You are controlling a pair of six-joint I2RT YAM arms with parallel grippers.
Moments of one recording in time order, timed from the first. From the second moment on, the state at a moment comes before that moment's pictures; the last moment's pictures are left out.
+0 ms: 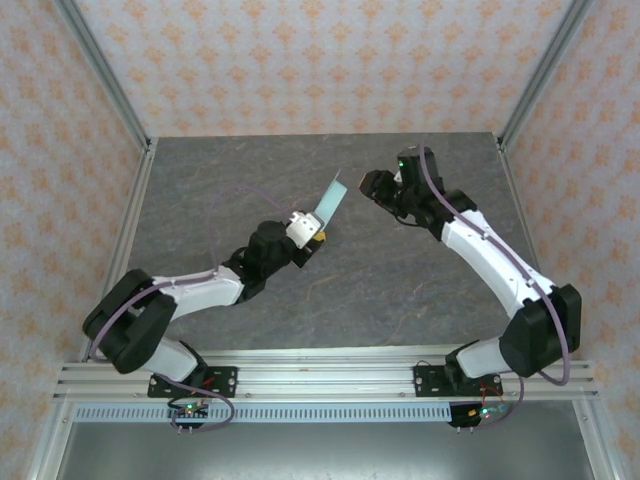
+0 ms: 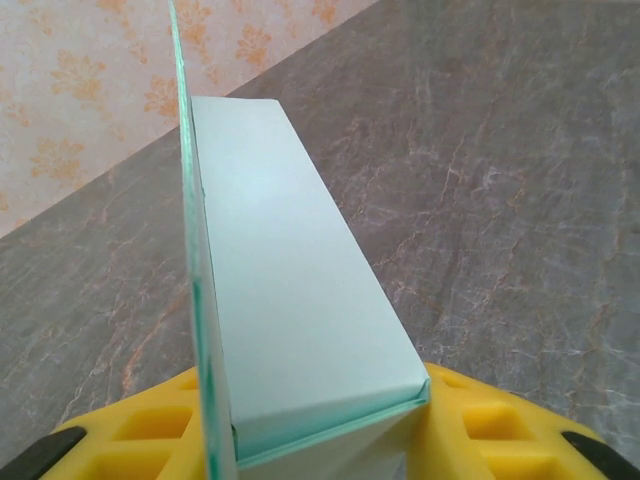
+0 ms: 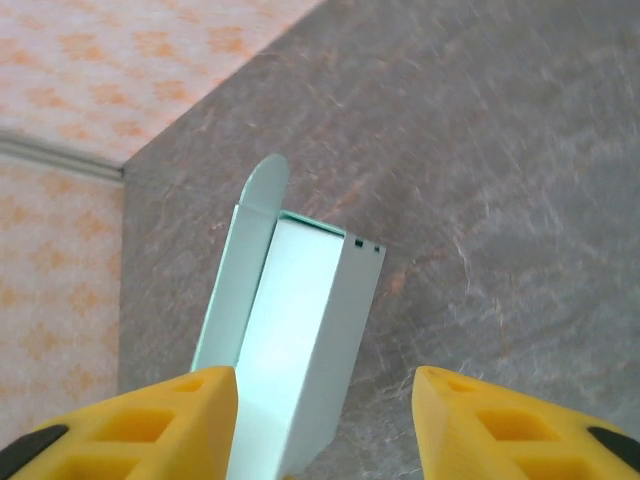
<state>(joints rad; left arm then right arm) -0.62 1.45 0.63 0.47 -0.01 0.21 0.42 1.40 1.25 -0.49 -0.15 0.79</state>
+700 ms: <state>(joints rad) -0.39 1.19 0.84 -0.23 0.66 0.38 0.23 1.38 1.18 -0.47 -0.83 -0.30</state>
